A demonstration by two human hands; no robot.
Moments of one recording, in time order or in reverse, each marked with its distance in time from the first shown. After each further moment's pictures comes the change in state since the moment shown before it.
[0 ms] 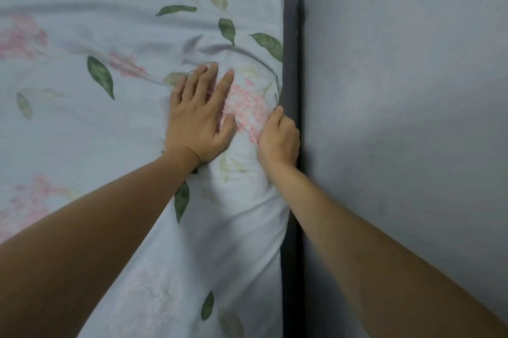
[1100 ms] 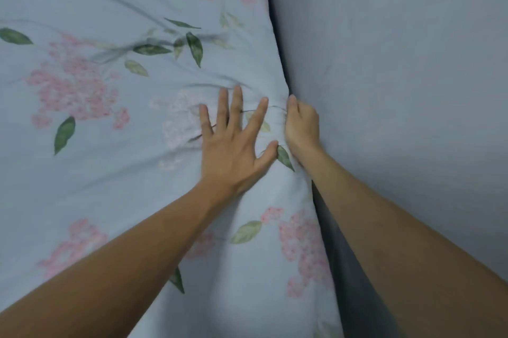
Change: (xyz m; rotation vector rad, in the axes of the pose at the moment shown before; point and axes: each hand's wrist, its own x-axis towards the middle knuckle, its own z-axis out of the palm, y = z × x) left_hand -0.337 0.115 -0.052 0.012 -0.214 0.087; right_hand -0.222 0.212 -0.064 0.037 0.057 -0.096
